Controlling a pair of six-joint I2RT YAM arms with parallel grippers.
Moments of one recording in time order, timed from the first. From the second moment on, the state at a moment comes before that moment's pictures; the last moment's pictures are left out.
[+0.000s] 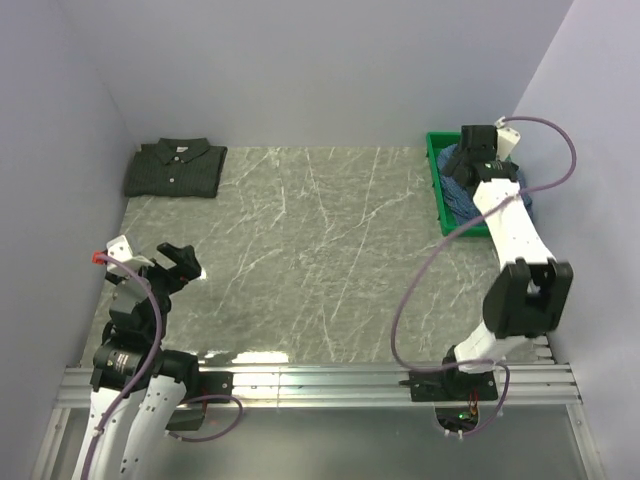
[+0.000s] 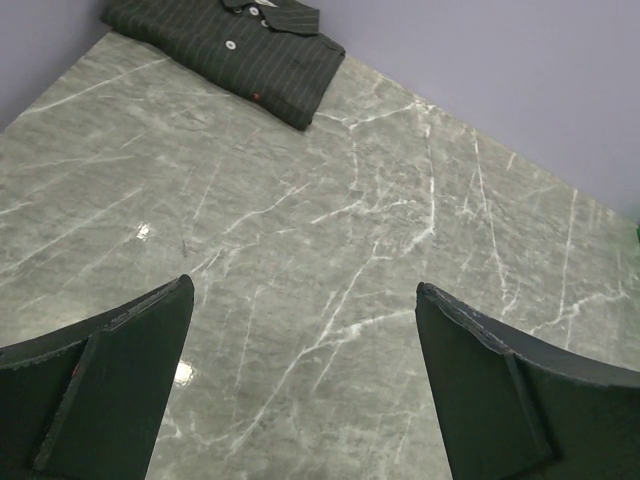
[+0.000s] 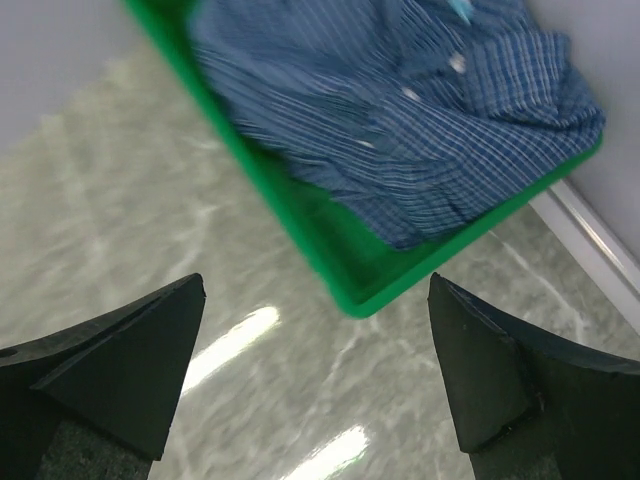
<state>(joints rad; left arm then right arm) -0.19 0.28 0.62 -0.53 -0.39 -0.49 0.03 1.55 1.49 -0.62 0.49 0.50</state>
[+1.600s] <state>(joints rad) -0.21 0.27 0.62 -0.52 -0.35 -0.49 0.51 1.38 2.14 -0.43 0.29 0.12</state>
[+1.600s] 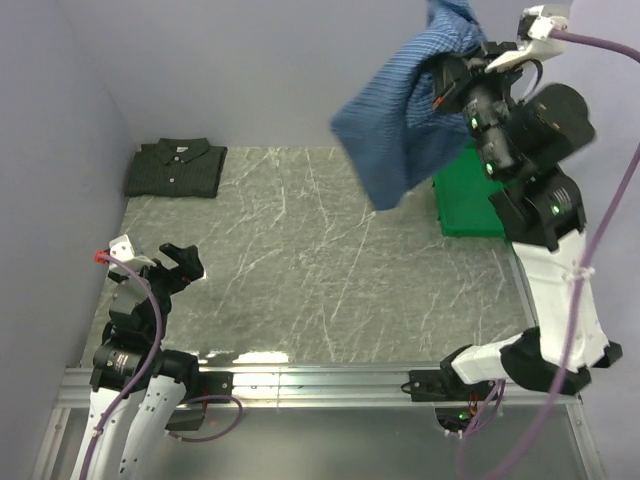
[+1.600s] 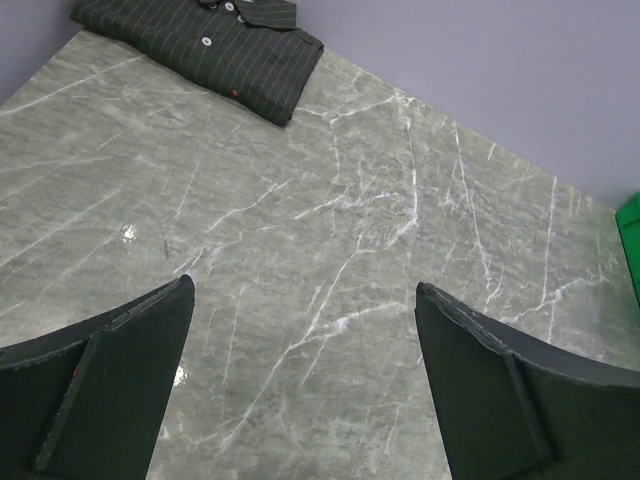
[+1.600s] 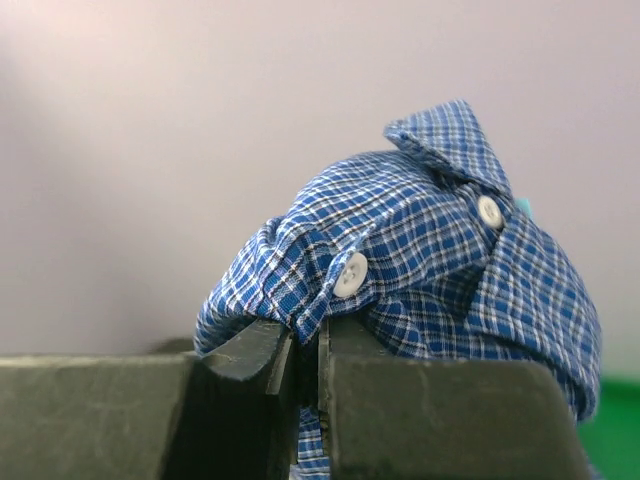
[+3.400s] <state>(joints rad) -0.11 1.68 0.98 -0.39 -0.10 -0.46 0.76 1.10 0.82 -0.36 0.01 0.49</state>
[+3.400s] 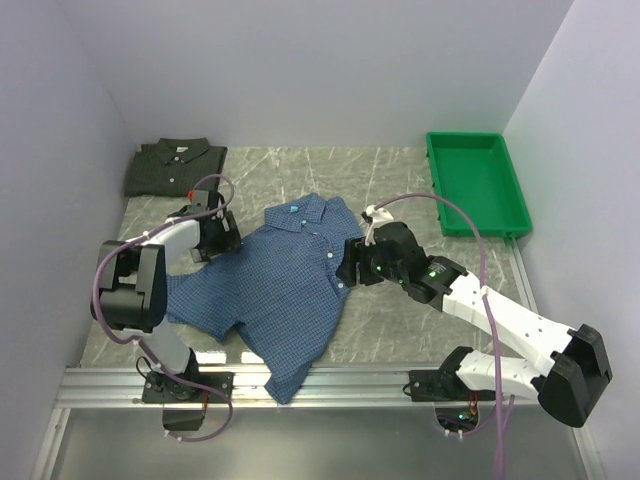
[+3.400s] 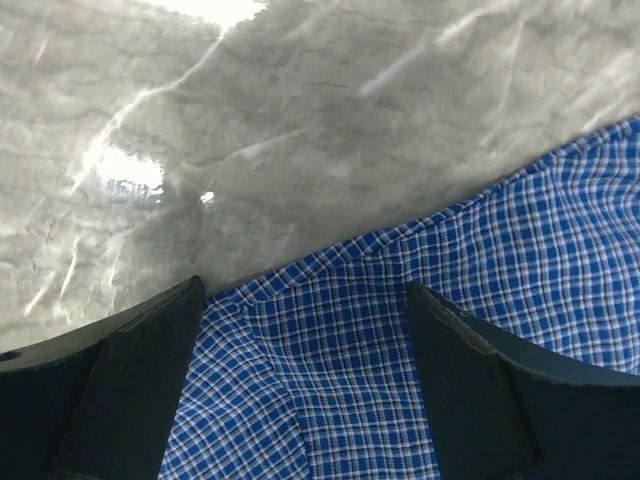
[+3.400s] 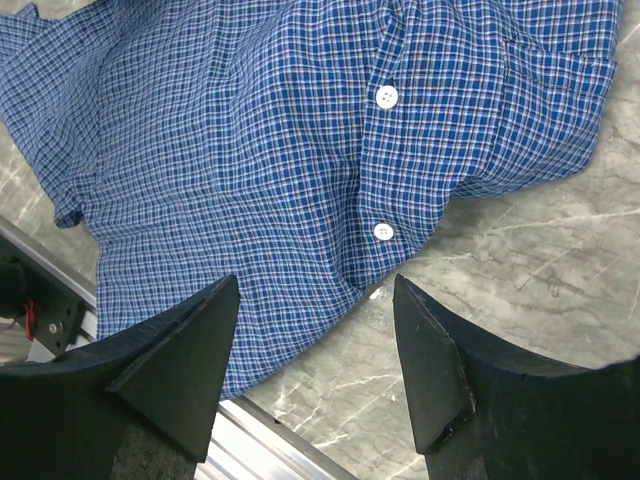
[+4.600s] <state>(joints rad) -0.05 1.46 1.89 -0.75 -0.31 -0.34 0.76 1.02 0.80 -0.39 0.05 0.49</state>
